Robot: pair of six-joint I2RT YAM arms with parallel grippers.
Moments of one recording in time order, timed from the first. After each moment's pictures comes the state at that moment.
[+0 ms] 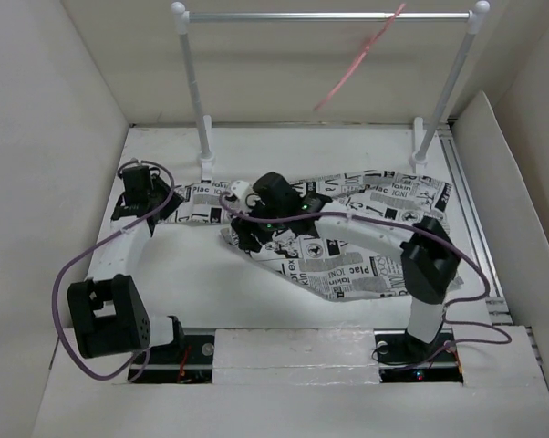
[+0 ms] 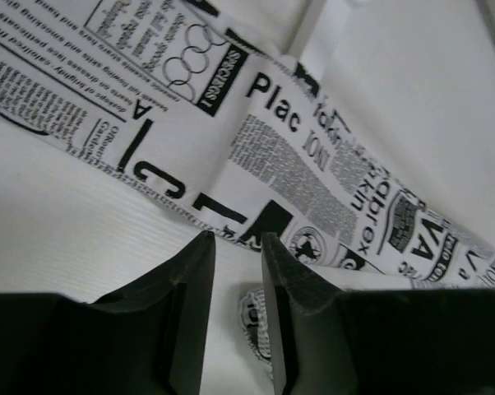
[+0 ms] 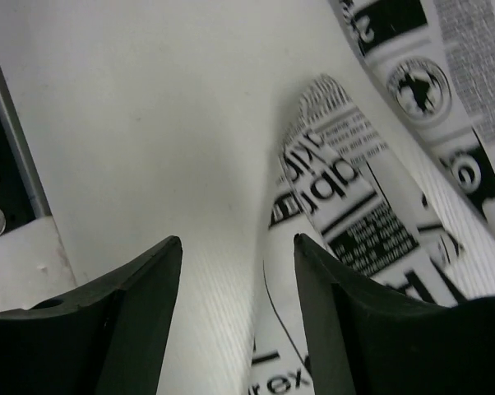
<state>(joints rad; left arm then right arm) 0.12 1.33 0.86 -0.28 0.09 -0.69 0.90 1.79 1.42 -0.35 -0.30 -0.03</state>
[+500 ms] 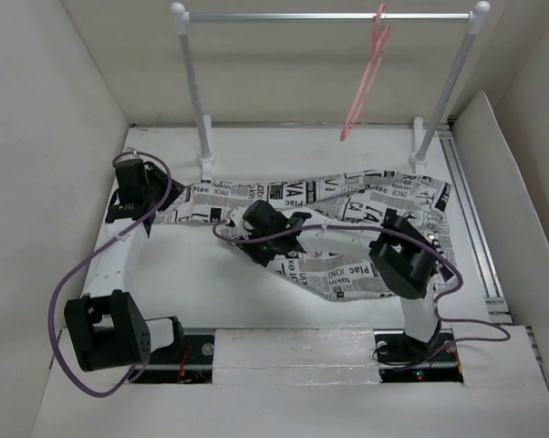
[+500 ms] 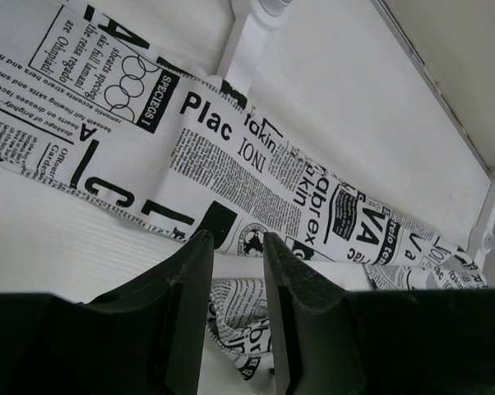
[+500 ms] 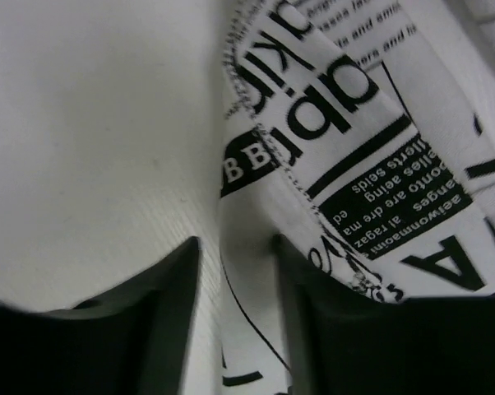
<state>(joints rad) 0.12 1.23 0.92 -0.29 0.16 -0.69 1.00 1.96 1.40 -0.36 -0.09 -0.06</state>
